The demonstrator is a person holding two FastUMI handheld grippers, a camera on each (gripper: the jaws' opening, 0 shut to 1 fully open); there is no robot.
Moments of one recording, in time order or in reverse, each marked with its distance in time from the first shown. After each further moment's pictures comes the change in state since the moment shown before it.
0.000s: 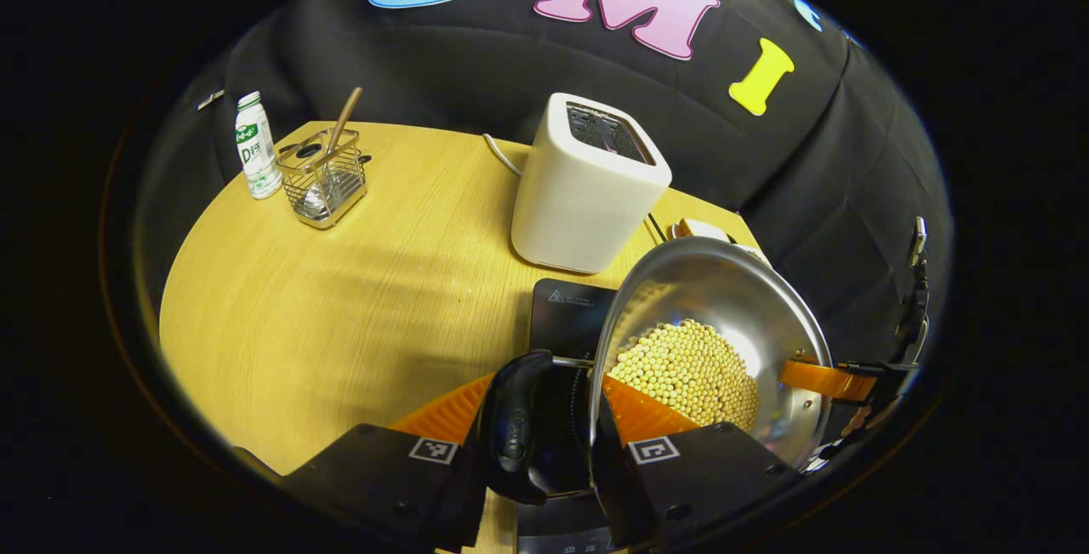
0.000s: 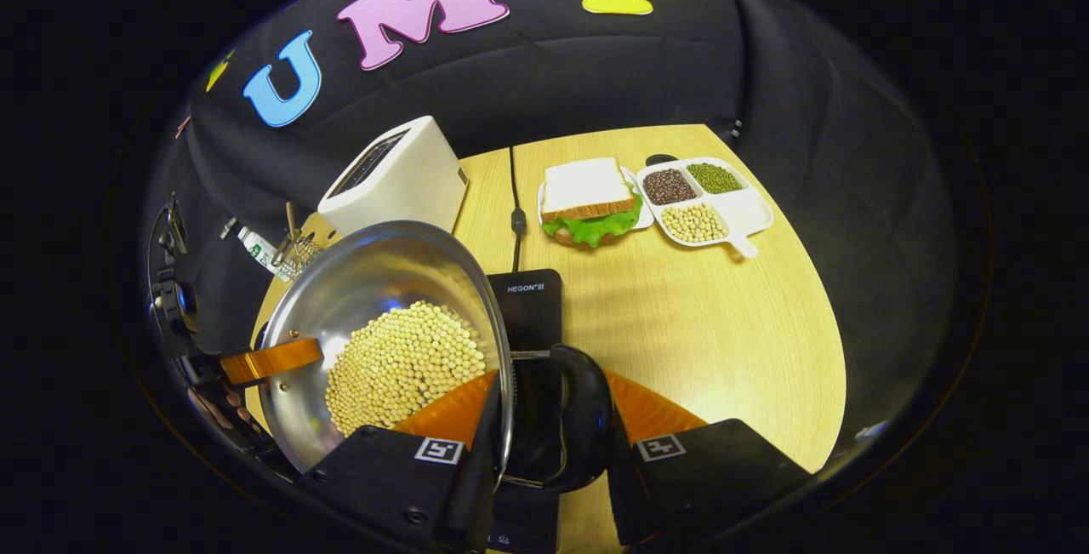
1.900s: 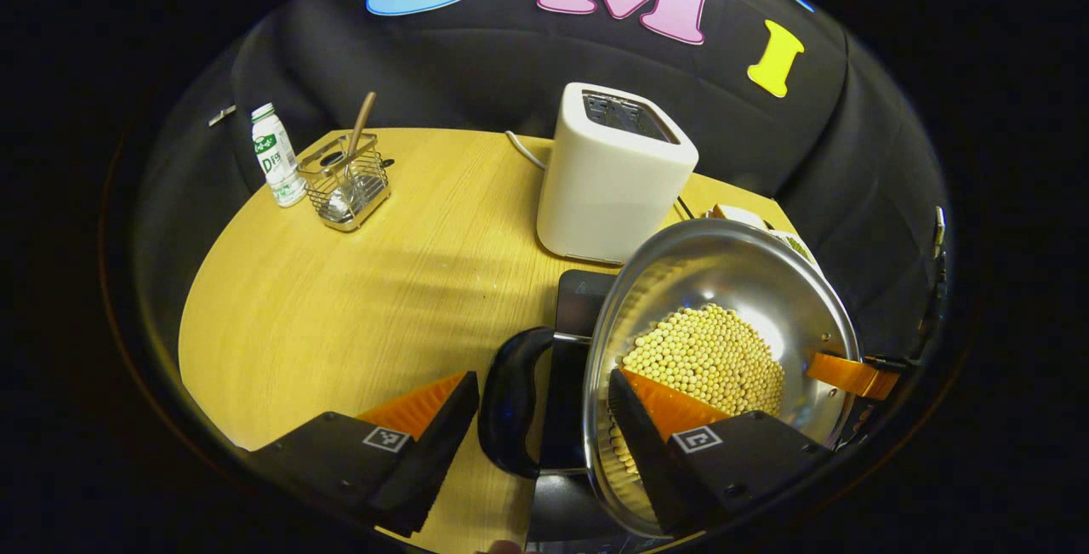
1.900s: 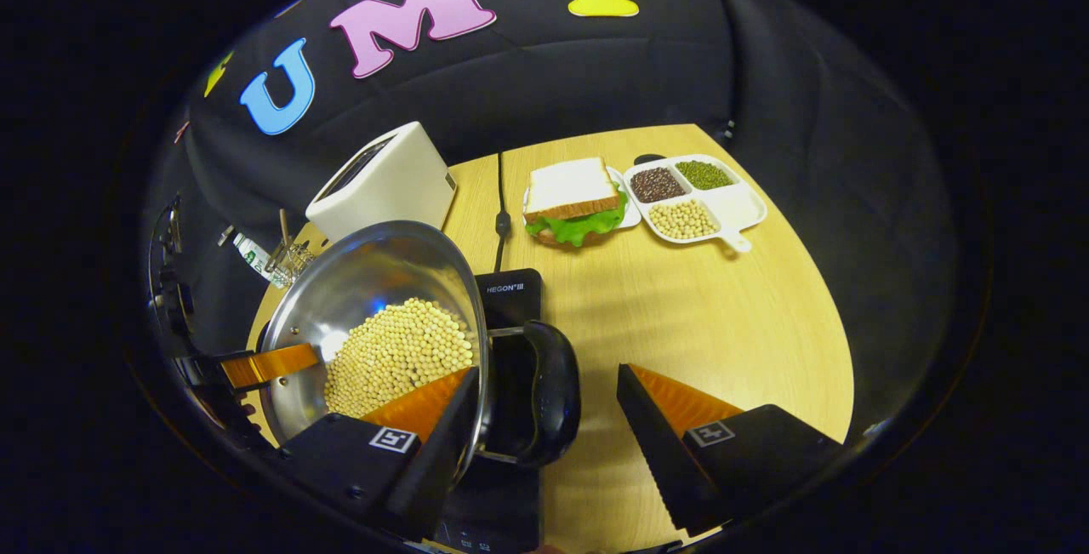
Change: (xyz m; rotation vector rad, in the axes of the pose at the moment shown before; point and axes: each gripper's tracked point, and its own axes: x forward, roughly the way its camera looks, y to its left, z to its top) left arm -0.003 0.013 -0.007 0.071 -0.003 0.140; right arm -0.006 -0.027 -0.005 0.013 -0.071 -0.013
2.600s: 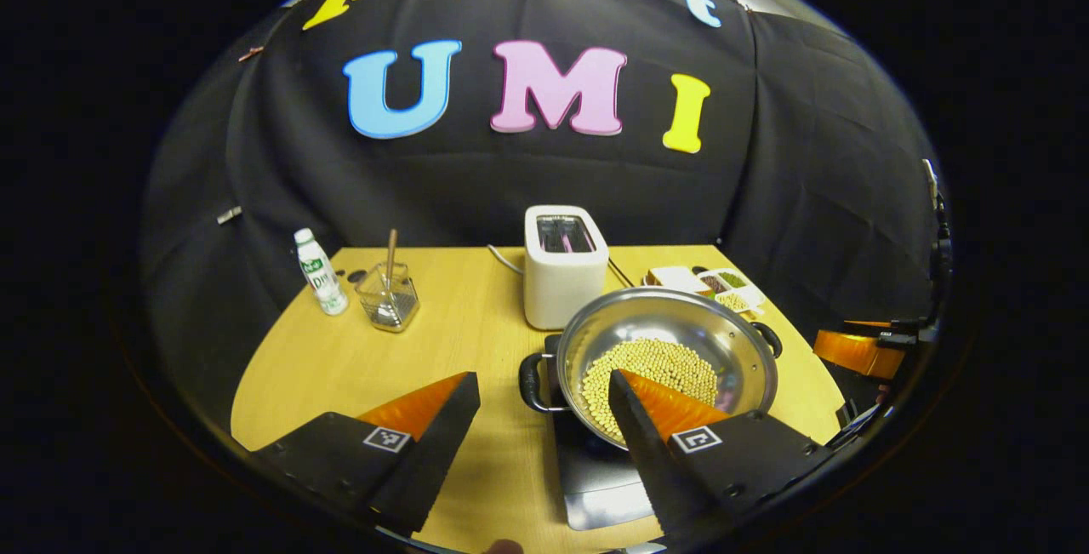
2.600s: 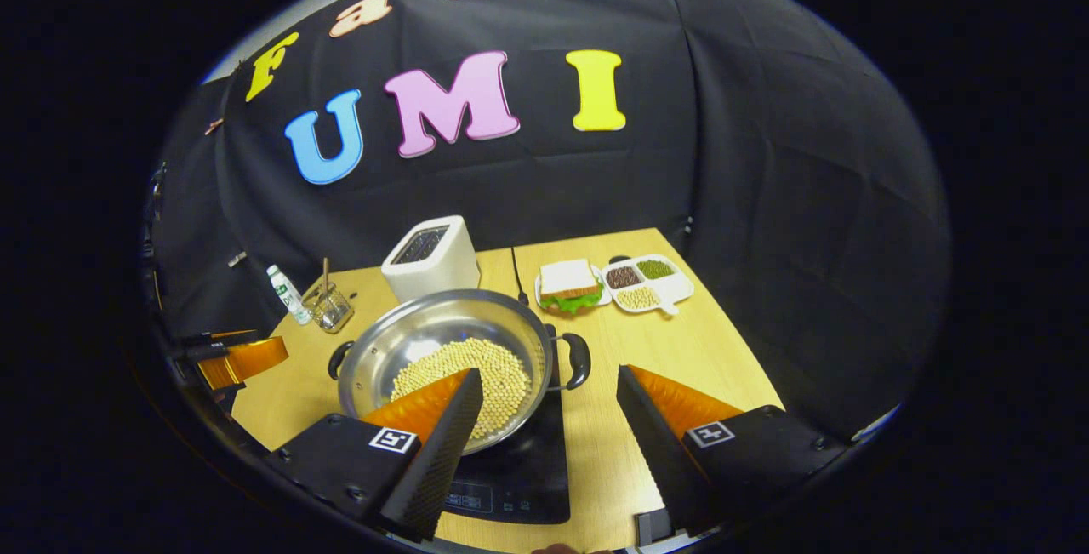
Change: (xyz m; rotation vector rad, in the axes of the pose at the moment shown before) left arm -0.181 0.001 0.038 0.190 -0.392 -0.050; right arm -0.177 0.049 0.023 -0.045 -0.391 -0.077
